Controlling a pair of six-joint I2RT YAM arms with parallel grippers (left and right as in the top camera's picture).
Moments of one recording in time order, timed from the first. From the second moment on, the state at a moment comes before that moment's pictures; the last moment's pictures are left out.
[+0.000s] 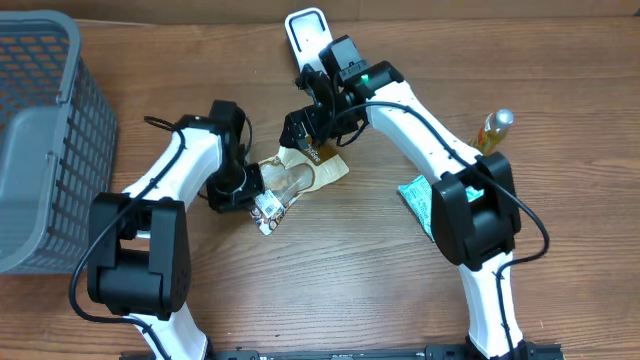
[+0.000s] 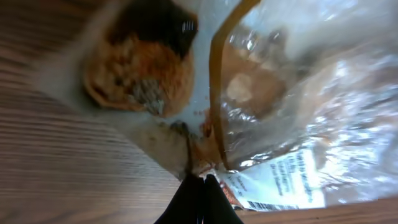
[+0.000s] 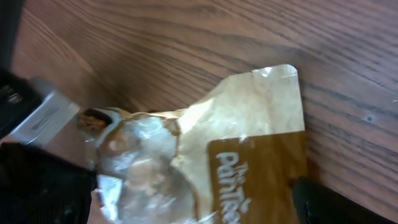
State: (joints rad) left arm -0.15 1.91 1.26 -1.02 0.19 -0.39; right arm 0.49 2.27 1.95 -0.89 -0.47 0.07
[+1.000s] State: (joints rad) left arm -0.15 1.91 1.23 -0.91 0.16 -0.39; right arm 0.53 2.38 1.94 -0.93 -0.49 0.19
